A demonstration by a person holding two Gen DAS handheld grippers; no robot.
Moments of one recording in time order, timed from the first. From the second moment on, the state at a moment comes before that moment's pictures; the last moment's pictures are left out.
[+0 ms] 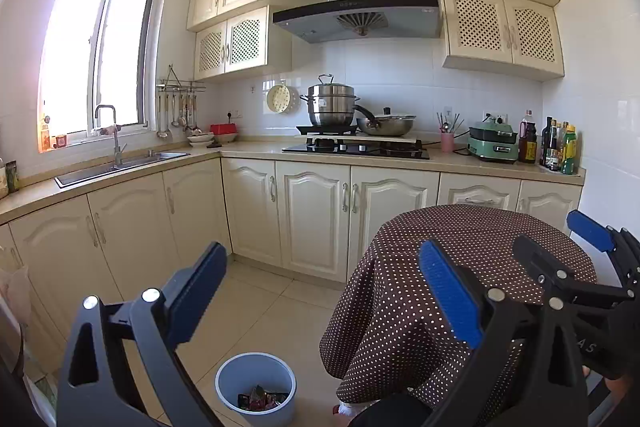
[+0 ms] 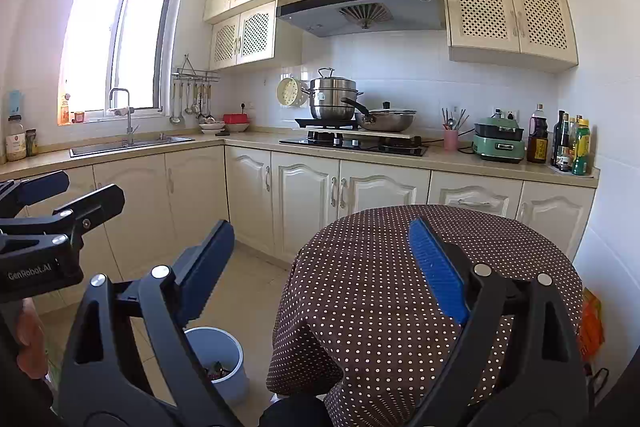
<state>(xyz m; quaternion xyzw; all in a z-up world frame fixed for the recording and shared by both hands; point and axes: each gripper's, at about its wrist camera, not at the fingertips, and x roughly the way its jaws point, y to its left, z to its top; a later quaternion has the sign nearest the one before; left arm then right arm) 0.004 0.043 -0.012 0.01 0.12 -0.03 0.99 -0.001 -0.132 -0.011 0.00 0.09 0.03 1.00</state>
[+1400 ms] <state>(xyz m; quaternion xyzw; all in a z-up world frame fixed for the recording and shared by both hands) 0.003 0.043 -0.017 0.01 0.12 -0.04 0.99 0.002 -0.139 -0.016 0.00 0.09 0.04 0.99</state>
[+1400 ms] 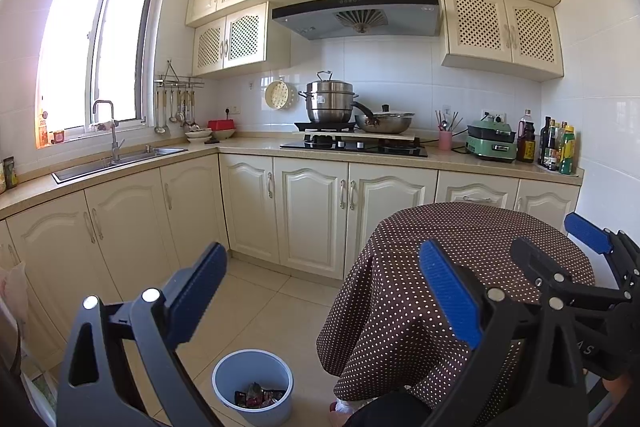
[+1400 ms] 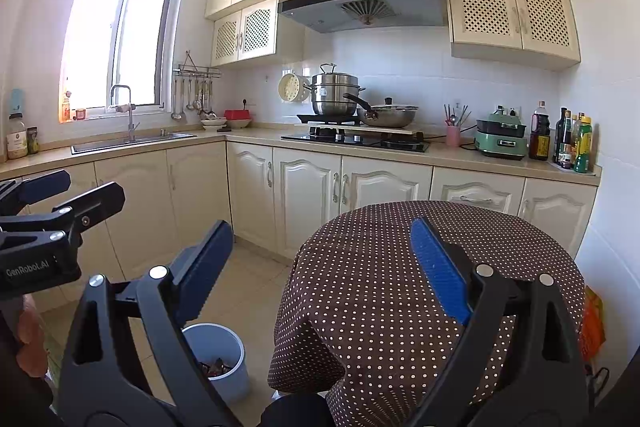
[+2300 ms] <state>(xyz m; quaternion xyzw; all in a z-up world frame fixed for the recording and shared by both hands) 0.004 0.037 -0.021 0.01 0.13 -0.04 0.99 0.002 -0.142 -0.020 0.00 0.10 0.04 0.99</state>
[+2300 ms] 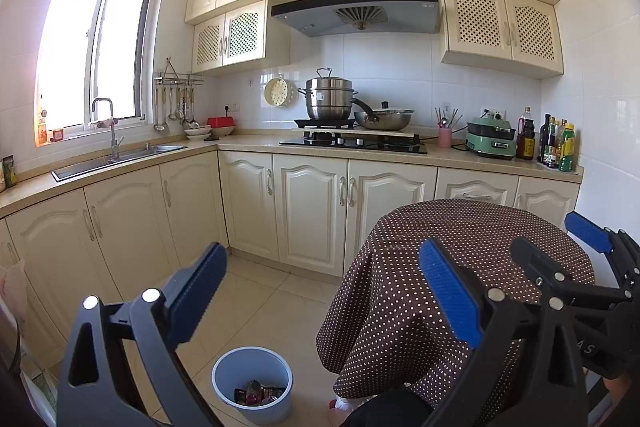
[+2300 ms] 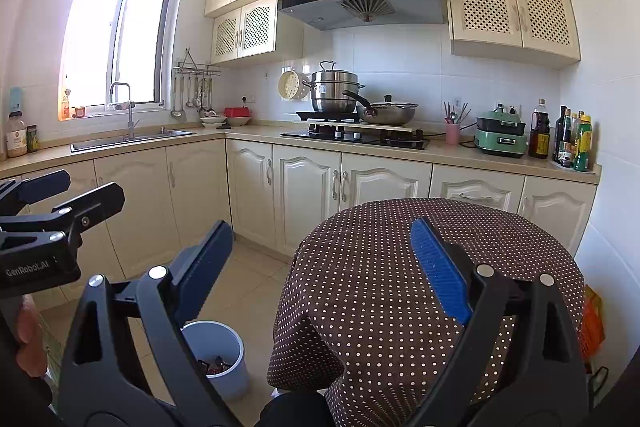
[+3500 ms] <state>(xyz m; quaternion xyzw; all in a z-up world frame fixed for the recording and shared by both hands) 0.009 0.037 -0.028 0.01 0.14 -0.03 0.99 0.007 -0.141 -0.022 -0.01 0.10 0.05 0.99</state>
